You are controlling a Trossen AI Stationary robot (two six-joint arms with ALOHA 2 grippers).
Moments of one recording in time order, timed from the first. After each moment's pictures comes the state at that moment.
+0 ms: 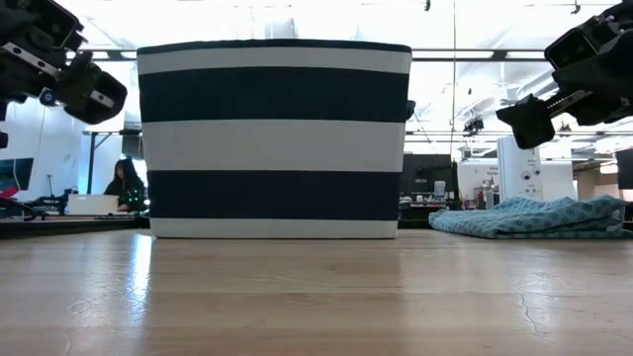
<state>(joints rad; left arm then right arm) 0.04 0.00 0.06 -0.09 0.58 -0.29 -0.15 0.19 0.01 0.06 -0.42 0.18</state>
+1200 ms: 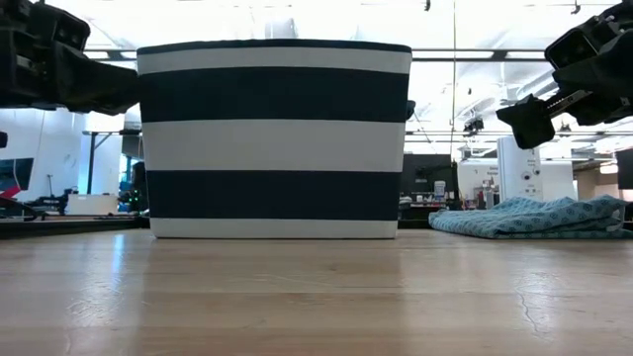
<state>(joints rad) 0.00 0.00 0.01 0.02 0.02 0.17 -0.15 0.19 0.01 0.06 -0.42 0.18</state>
